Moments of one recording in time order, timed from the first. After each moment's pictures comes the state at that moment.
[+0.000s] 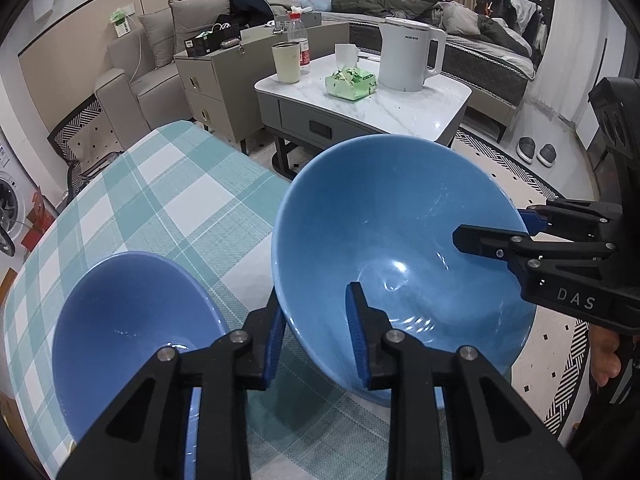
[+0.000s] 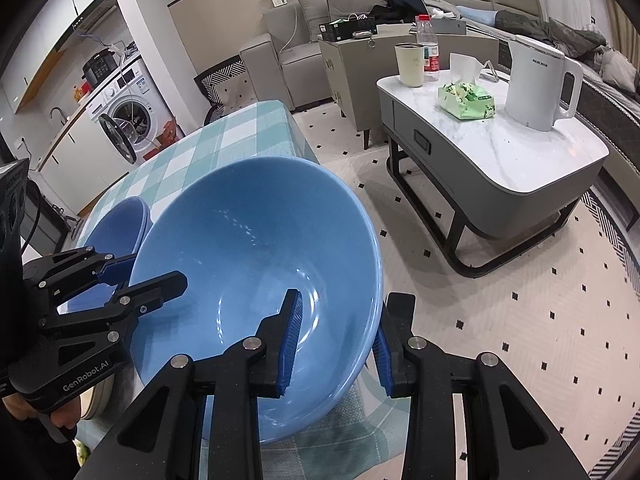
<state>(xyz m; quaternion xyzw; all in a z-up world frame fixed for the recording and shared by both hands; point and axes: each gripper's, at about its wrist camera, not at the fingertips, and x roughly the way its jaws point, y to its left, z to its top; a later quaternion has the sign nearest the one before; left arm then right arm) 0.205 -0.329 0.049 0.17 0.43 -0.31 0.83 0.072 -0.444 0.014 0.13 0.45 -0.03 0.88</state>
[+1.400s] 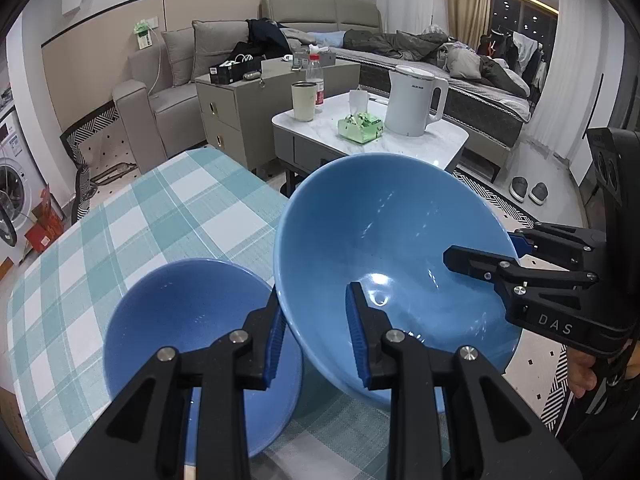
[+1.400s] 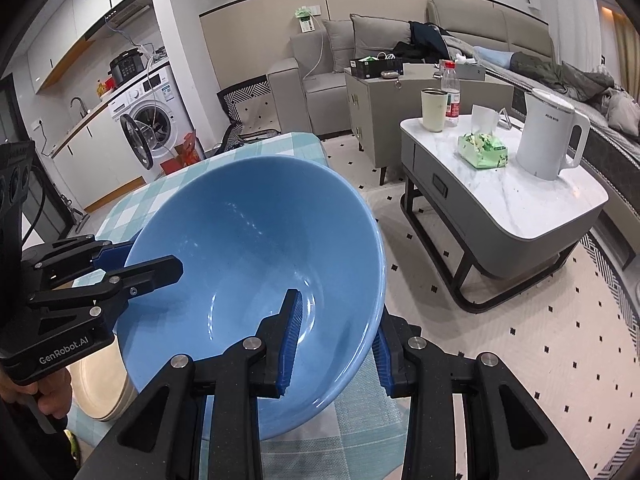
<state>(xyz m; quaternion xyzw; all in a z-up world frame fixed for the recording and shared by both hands) 0.190 -0.274 0.099 0.12 0.38 -0.32 0.86 0.054 -0.393 0.062 0.09 0.40 -0.01 0.91</state>
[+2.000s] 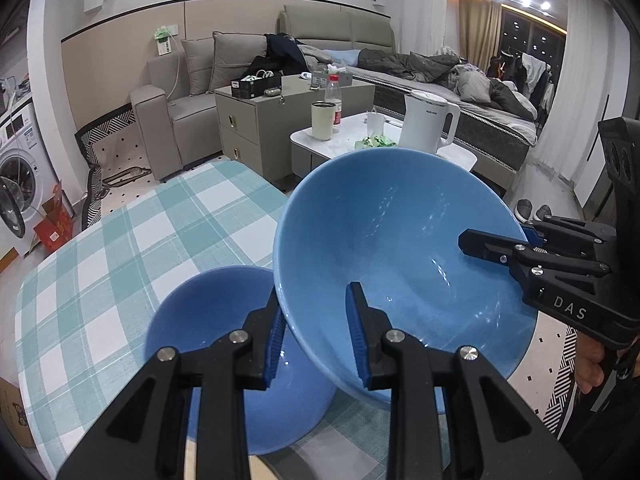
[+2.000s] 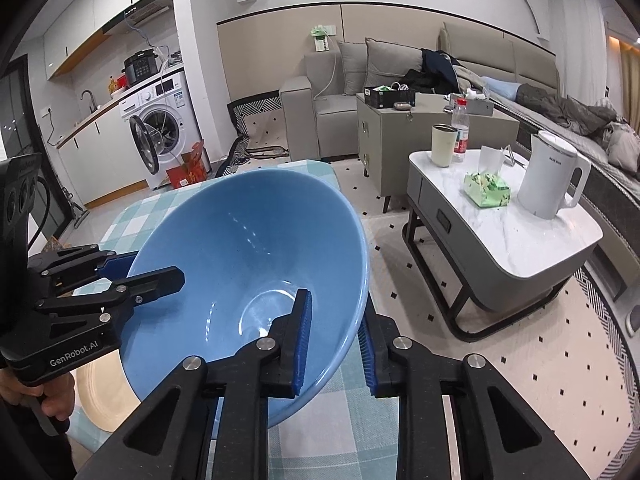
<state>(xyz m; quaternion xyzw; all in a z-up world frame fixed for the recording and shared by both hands) 0.193 -0.234 0.118 0.09 0.36 -0.30 0.88 0.055 -0.360 0.103 0.05 0.37 -0.01 0.93</state>
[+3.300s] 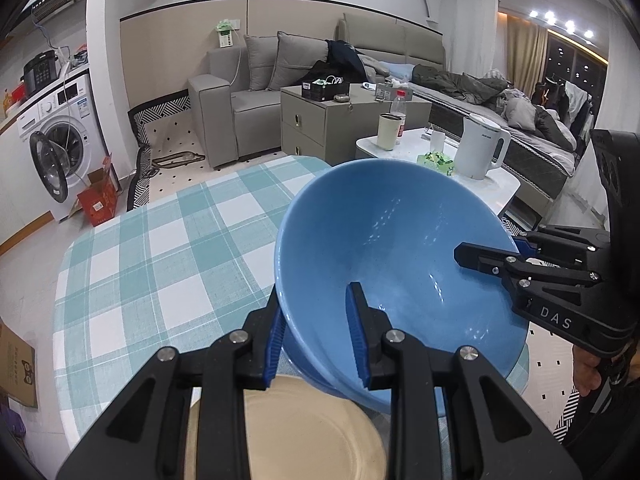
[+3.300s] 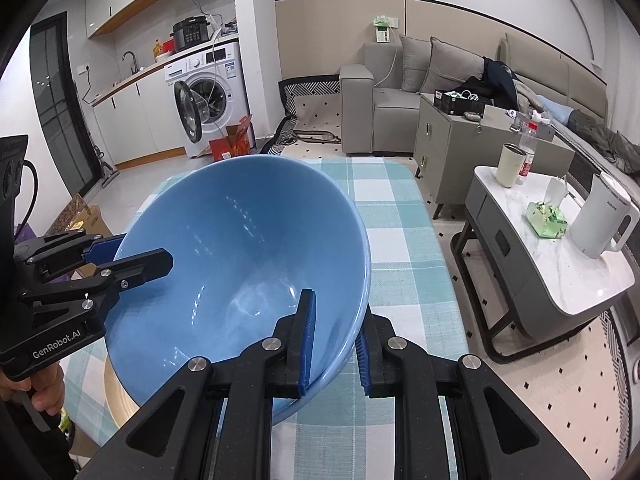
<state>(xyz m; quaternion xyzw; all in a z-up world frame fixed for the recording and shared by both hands) 0.200 -0.127 0.121 0.06 0.36 -0.23 0.90 0.109 -0.249 0.106 0.00 0.39 0.07 0.92</state>
